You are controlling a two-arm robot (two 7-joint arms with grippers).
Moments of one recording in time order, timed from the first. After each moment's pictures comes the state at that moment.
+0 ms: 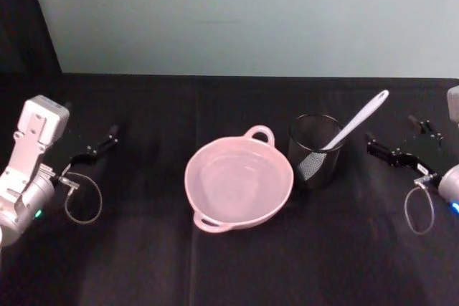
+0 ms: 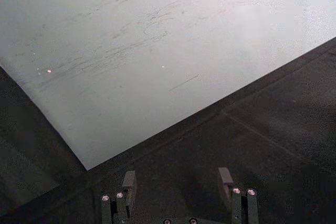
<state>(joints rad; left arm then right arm) -0.20 0.60 0.45 -1.41 -0.25 -0.12 0.03 0.19 0.54 -0.26 -1.41 0.35 0.08 0.20</state>
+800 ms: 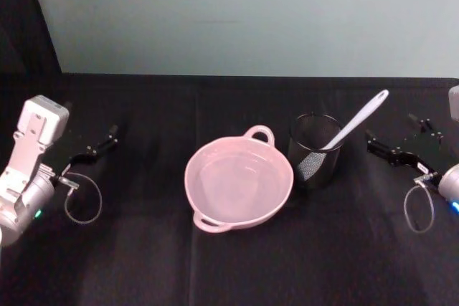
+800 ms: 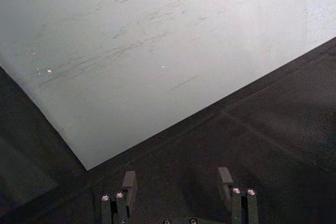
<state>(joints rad) -0.20 0.60 0.45 -1.41 -0.25 -0.12 0.03 0.19 0.54 -0.25 -1.41 0.36 0.07 0.20</state>
